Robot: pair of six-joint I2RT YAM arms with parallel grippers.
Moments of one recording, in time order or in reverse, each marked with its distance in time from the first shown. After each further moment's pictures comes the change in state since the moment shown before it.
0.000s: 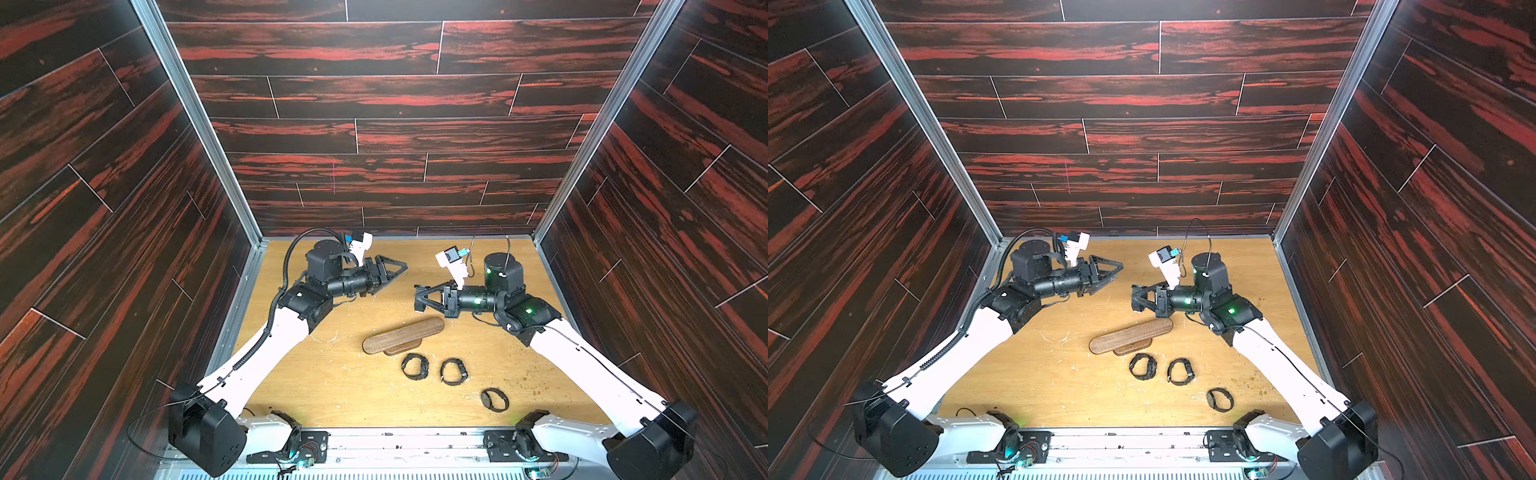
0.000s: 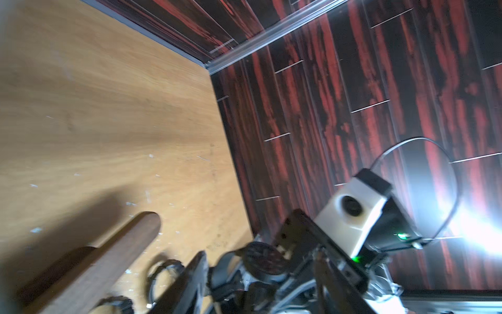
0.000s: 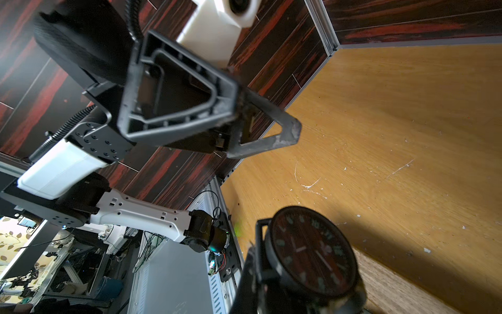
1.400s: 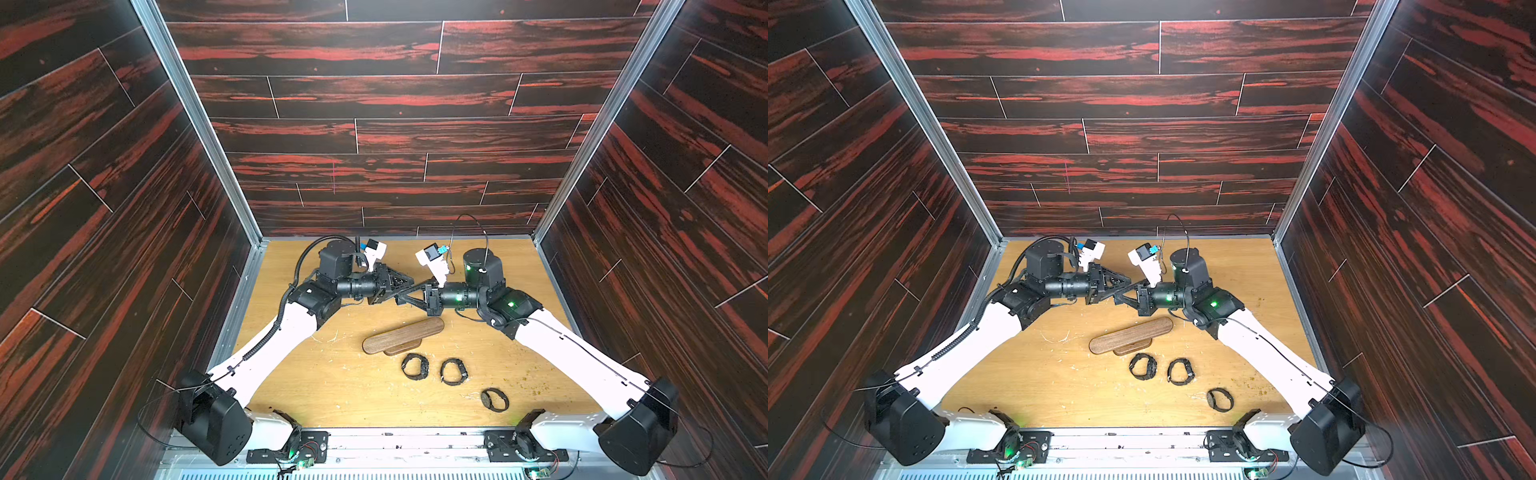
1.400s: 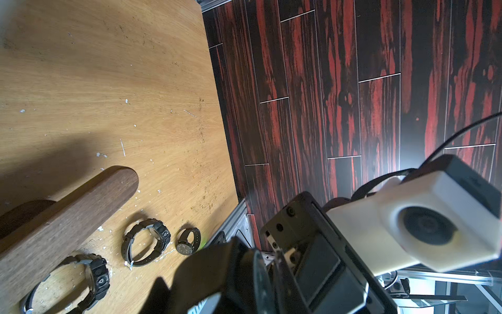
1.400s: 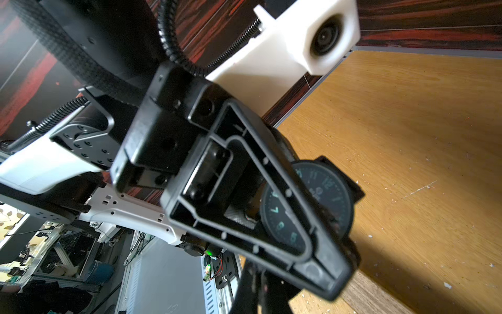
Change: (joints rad) left arm -0.039 0.060 0.032 -0.077 0.112 -0.053; right arm 0.112 0.101 0.095 0.014 0.071 -0.030
